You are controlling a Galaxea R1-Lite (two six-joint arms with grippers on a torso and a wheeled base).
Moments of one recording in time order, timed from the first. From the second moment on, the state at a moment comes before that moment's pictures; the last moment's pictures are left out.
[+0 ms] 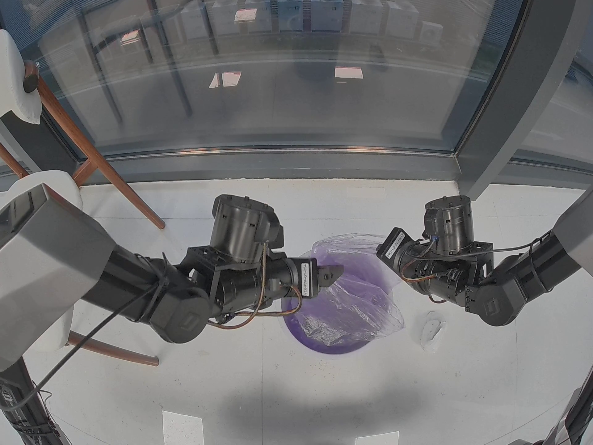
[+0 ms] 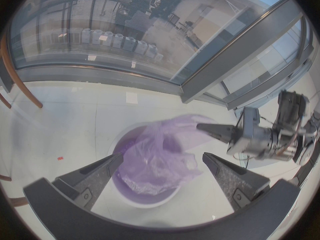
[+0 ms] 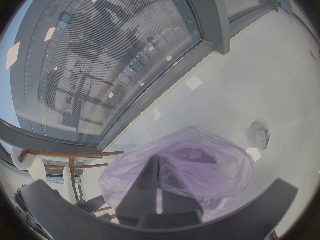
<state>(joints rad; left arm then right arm) -0.65 2.03 -1.03 -0.54 -0.05 -0.38 0.56 2.01 -0.91 -0.64 -0.20 0.94</state>
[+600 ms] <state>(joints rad) -0.65 2.09 -1.05 -0.57 -0.03 -0.38 0.56 2.01 -0.91 -0.64 -0.20 0.94</state>
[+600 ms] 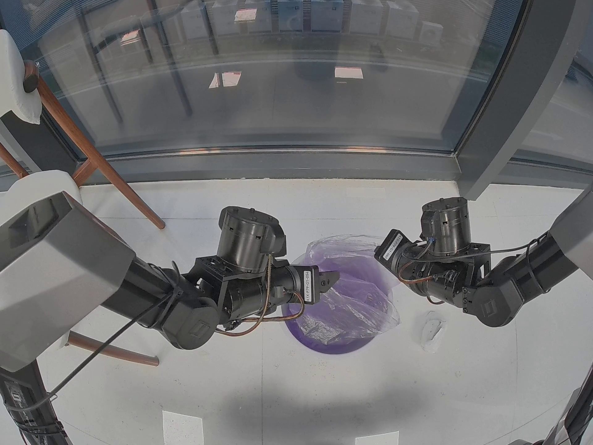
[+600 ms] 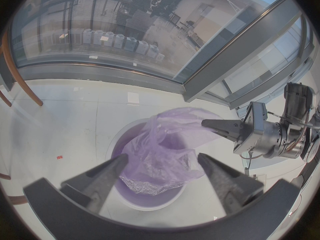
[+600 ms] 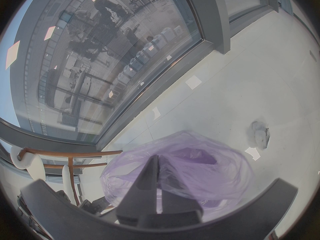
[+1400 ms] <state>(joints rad) -0.54 2.05 -0.83 -0.71 -0.06 -0.47 0.34 1.95 -0.65 -0.89 0.04 0.63</state>
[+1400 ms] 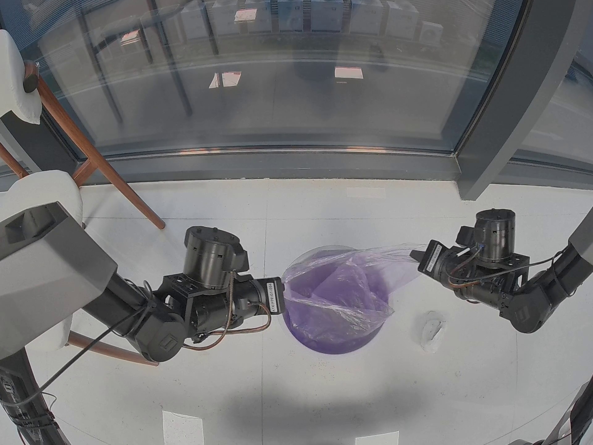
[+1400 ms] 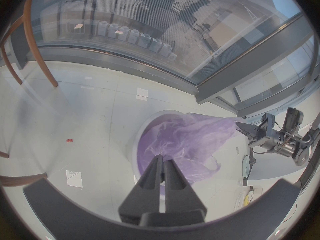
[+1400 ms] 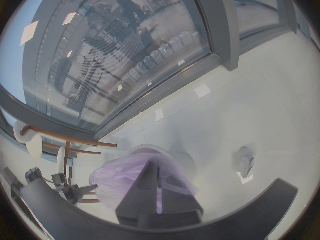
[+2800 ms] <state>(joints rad) -0.36 2.03 -0.74 -0.69 -0.21 -0.23 0.16 2.13 -0.47 -1.07 0.26 0.22</state>
